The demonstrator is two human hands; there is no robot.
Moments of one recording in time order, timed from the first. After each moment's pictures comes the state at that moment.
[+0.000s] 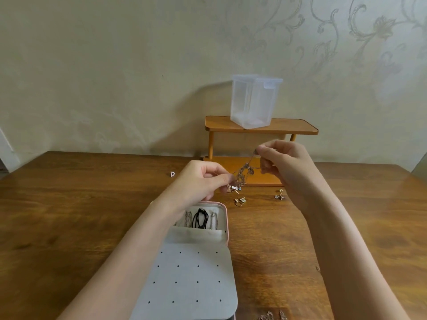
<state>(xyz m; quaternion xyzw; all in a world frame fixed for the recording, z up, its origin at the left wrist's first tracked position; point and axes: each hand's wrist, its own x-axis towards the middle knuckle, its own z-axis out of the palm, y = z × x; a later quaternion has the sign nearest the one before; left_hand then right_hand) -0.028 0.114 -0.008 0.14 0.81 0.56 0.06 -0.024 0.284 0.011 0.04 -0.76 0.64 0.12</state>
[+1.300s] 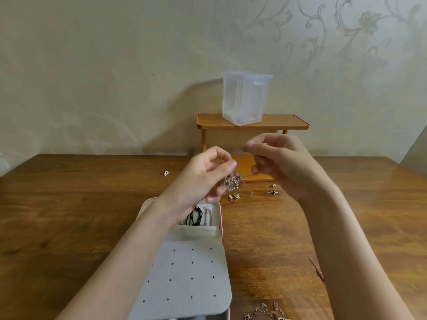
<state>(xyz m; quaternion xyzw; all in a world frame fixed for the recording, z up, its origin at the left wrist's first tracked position) -0.023 0.126 -0.009 0.20 0.67 0.71 0.12 -0.017 0.293 0.018 0.11 -0.72 0.69 0.05</state>
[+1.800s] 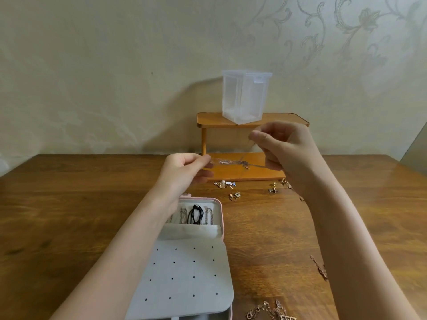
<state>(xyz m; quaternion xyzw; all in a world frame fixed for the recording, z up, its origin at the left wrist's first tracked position) -0.041 0.114 -0.020 0.06 0.72 0.69 -0.01 -0.014 0.290 0.023 0.12 -0.75 0.63 0.16</state>
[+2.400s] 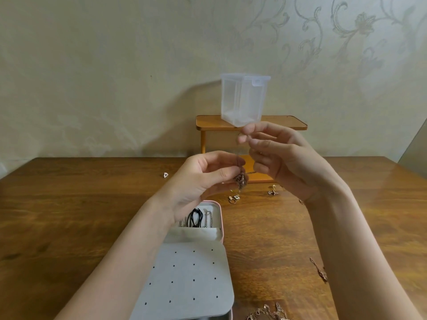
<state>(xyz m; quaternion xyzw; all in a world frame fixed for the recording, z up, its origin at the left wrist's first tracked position) -0.026 0.124 -0.009 0.23 0.61 0.75 0.14 -0.011 0.295 0.026 0.21 -0.61 0.76 -0.02</state>
